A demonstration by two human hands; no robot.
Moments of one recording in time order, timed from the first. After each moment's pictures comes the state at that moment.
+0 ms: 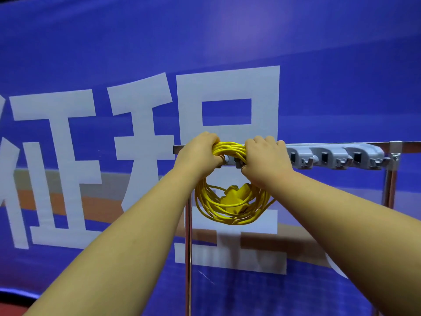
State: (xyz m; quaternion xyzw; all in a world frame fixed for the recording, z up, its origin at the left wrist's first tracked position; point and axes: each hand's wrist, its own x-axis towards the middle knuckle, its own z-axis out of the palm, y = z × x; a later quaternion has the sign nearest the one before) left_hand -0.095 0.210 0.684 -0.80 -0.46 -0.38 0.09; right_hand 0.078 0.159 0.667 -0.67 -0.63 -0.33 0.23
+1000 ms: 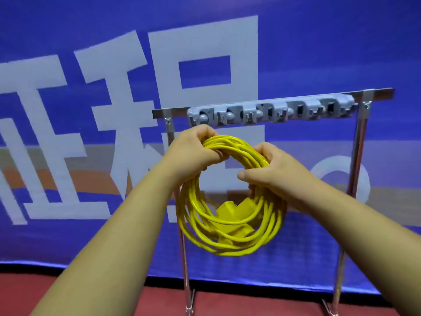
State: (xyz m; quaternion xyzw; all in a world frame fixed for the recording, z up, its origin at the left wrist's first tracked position) left_hand -0.092 0.106 0.615 -0.80 -0.36 -0.42 -0.22; right_hand 0.111 0.024 0.572 -0.50 -0.61 0.32 0.53
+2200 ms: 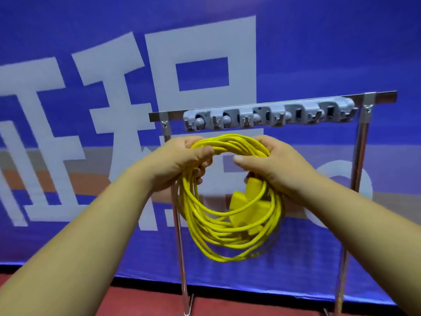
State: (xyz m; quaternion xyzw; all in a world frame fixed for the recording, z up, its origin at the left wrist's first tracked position) left_hand -0.111 0.115 0.622 -0.77 -0.28 -0.32 -0.47; right_hand 0.131 0.043 0.588 -0.48 -0.62 0.29 0.55
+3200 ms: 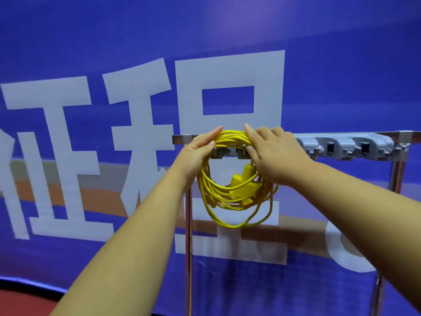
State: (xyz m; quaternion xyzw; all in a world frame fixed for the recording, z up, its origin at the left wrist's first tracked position) left_hand -0.115 0.228 0.638 -0.73 -0.25 -0.53 -0.35; right_hand 0.113 0.163 0.657 -0.61 -0.70 -0.31 0.21
